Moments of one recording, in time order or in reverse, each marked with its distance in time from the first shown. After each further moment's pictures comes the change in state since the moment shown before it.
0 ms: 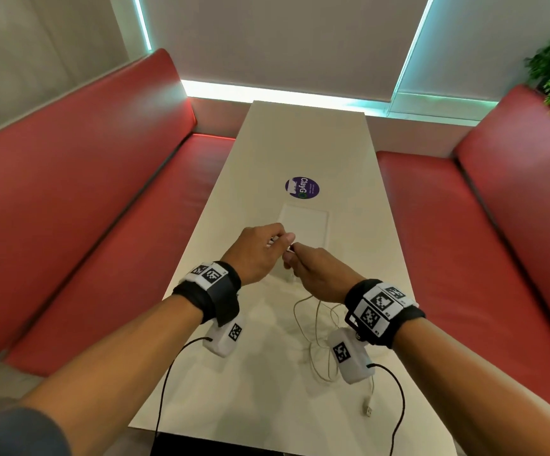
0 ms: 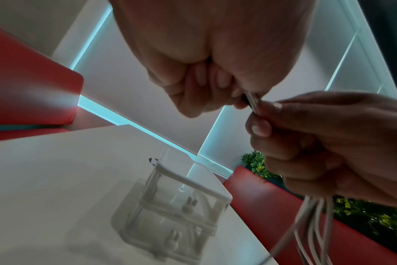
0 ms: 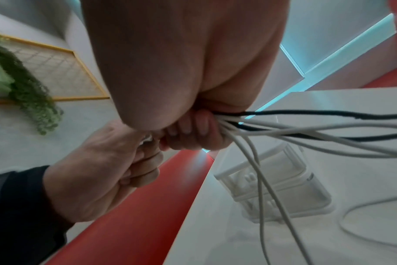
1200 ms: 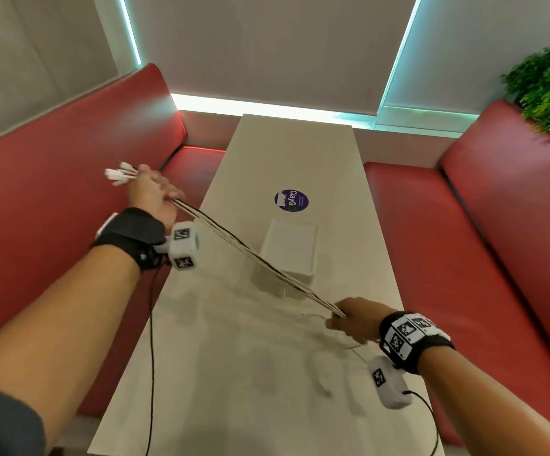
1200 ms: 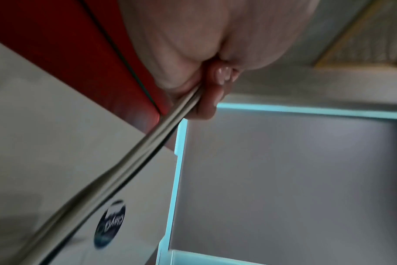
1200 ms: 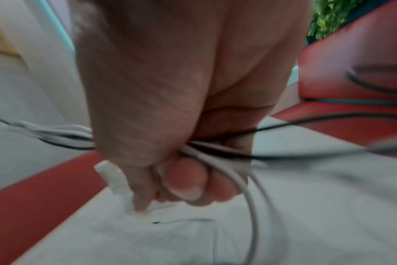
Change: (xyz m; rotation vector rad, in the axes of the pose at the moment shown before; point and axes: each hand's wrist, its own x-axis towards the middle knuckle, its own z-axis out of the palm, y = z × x) left_hand 0.076 -0.047 -0.132 -1.447 0.720 -0.466; right_hand -0.049 0.090 -0.013 -0.225 -0.336 0.464
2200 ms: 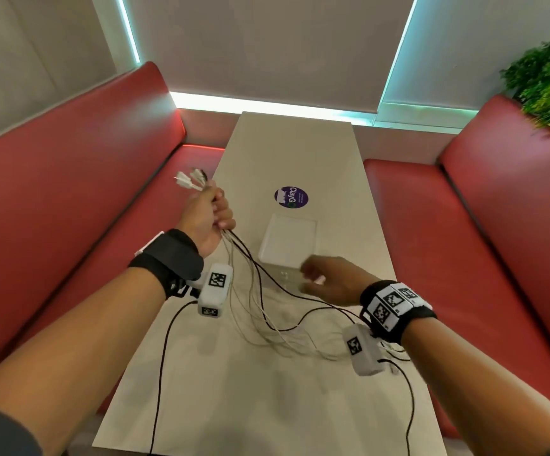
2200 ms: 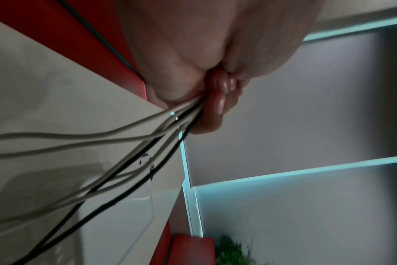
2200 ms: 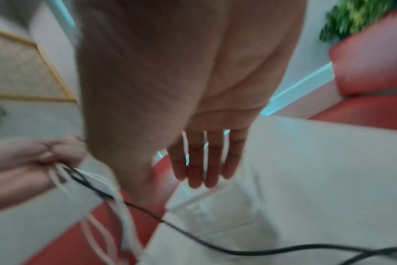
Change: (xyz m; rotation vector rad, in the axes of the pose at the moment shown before) left_hand -0.059 -0.060 0.012 0.298 -0.318 -0.146; right_hand 0.015 -0.043 -0.031 0.057 0.269 -0.218
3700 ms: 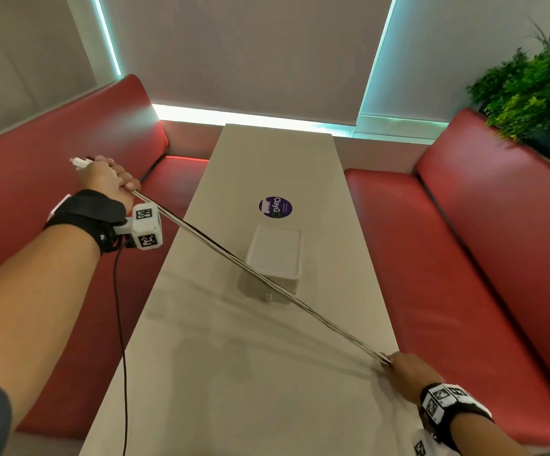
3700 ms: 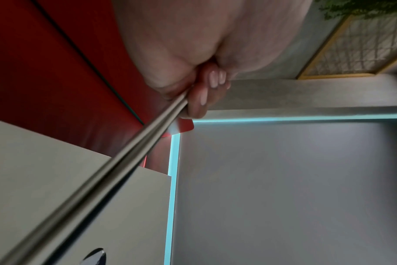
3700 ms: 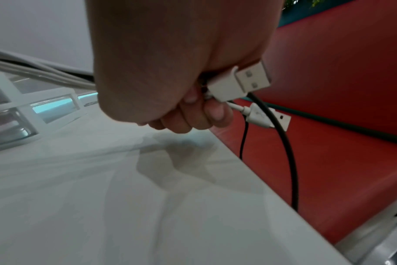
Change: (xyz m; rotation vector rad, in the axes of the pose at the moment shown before) left_hand 0.070 0.109 -0.072 -0.262 0.438 0.163; right_hand -0.122 0.167 0.101 -0.210 -0.115 0.571
